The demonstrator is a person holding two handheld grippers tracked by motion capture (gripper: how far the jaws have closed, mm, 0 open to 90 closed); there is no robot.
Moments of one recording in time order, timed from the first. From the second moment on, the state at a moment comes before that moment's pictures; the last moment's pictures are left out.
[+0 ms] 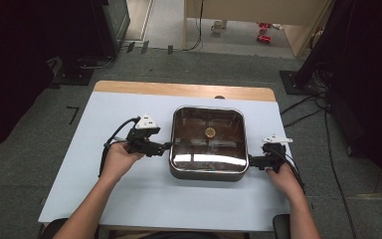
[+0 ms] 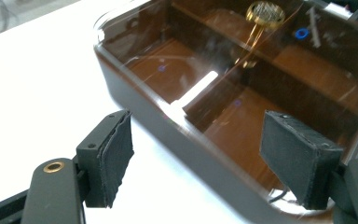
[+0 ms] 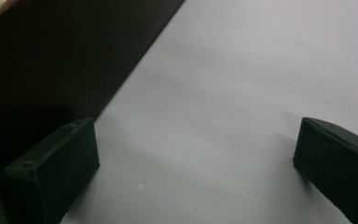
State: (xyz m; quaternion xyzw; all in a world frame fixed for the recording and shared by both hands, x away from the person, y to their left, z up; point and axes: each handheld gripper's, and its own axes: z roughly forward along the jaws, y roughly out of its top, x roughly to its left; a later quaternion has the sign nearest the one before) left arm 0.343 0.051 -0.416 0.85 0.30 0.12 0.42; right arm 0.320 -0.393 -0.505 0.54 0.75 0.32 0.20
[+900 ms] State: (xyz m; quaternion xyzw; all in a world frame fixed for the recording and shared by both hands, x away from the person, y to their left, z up) left arm 0.326 0.083 -0.485 0.85 0.36 0.13 0.35; right arm 0.320 -0.393 -0.505 0.54 0.75 0.32 0.20
